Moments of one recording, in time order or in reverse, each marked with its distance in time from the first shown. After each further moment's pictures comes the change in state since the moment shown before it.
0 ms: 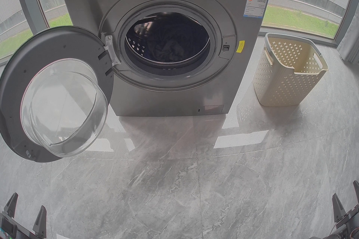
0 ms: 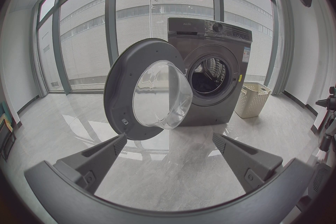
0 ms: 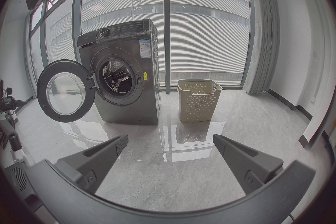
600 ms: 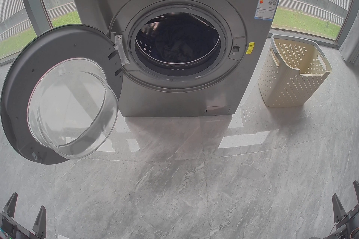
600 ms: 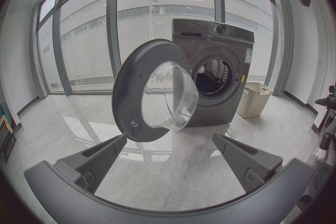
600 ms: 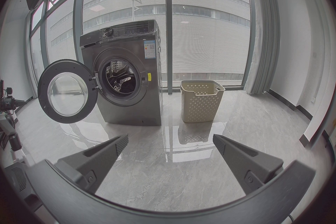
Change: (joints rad) left arm 0.000 -0.006 0.000 0.000 -0.001 0.007; right arm 0.000 -0.004 0.000 0.000 0.000 0.000
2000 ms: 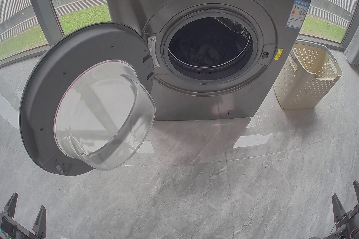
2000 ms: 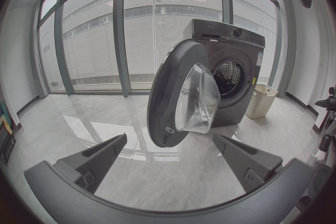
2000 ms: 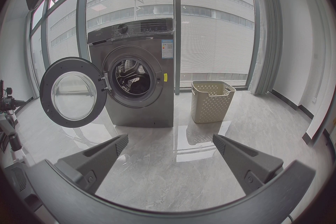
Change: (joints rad) left arm -0.002 0.002 0.000 0.000 0.000 -0.010; right arm 0.000 0.002 0.000 0.000 0.000 0.000
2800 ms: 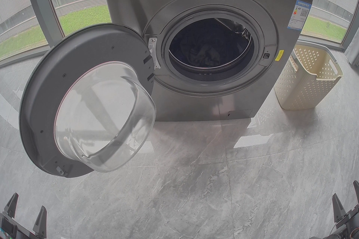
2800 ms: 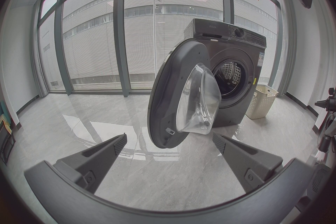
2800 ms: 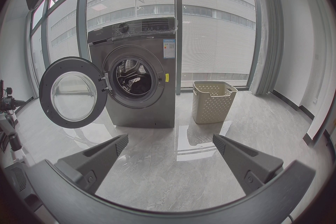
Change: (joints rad) left arm 0.000 0.001 0.000 0.001 -0.003 -0.004; right arm -0.002 0.001 0.000 0.000 0.001 -0.001
